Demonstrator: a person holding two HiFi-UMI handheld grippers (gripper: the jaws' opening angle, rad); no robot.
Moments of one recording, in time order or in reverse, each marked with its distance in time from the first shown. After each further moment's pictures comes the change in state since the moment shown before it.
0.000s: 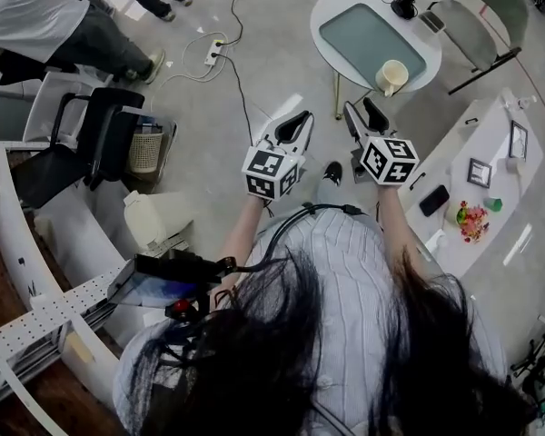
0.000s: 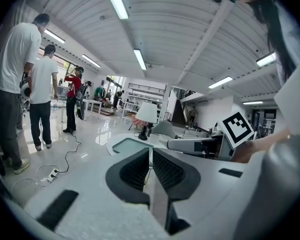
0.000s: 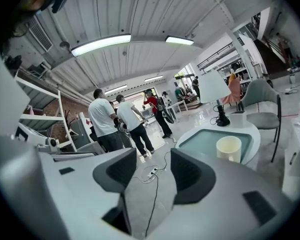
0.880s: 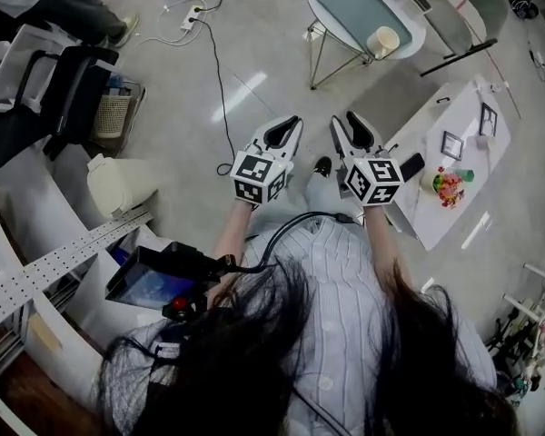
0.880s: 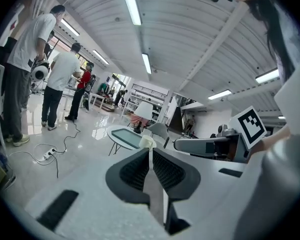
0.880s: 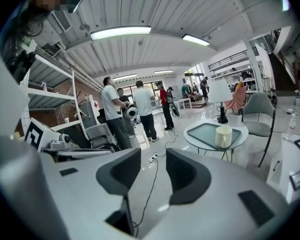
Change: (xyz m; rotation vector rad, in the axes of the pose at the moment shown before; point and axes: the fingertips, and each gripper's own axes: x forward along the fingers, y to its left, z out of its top) left arm -0.119 -0.058 -0.072 -0.140 -0.039 -0.035; right arm -0.119 0.104 -0.074 -0.154 0.090 -0.009
